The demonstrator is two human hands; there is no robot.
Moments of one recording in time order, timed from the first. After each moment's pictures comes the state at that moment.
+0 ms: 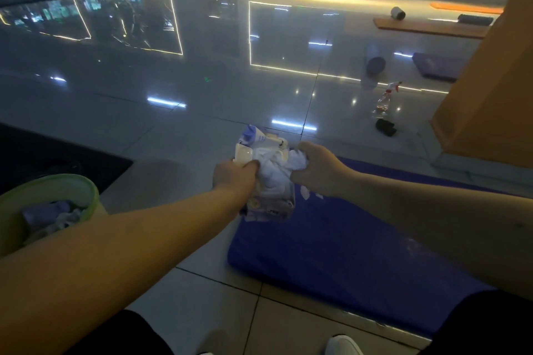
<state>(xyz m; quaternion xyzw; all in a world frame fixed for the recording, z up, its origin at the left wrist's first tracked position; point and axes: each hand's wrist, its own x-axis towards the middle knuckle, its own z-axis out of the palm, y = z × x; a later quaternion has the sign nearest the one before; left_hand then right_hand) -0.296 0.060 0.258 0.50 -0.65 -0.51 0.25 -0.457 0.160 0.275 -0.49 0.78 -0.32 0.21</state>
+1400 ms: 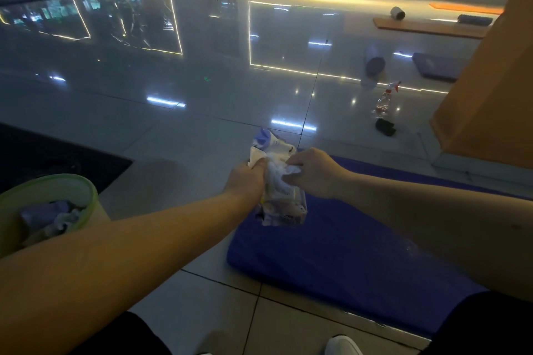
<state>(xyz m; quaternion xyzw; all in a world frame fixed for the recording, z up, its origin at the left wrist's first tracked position) -0.301 0.070 0.256 0.42 -0.64 -0.60 0.23 -0.457 0.154 0.266 -0.55 0.79 -0.23 0.17</state>
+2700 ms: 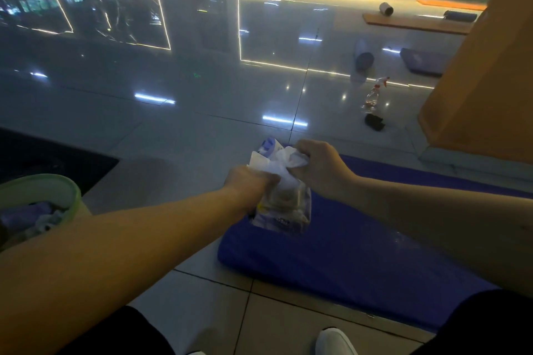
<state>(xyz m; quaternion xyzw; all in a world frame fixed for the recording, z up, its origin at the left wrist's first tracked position) -0.317 0.083 0.251 0.46 -0.66 -0.58 0.14 -0.470 0.177 0.258 -0.53 0.76 -0.37 0.09</state>
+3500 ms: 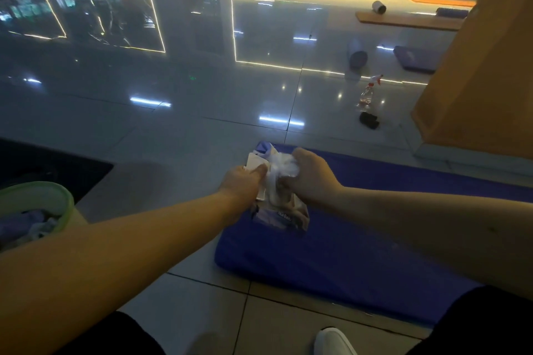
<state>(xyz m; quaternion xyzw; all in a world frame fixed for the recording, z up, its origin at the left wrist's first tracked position) -0.319 0.083 0.252 0.41 -0.65 -0.63 0.15 -0.468 0.175 0.235 -0.46 0.84 -0.28 0.09</state>
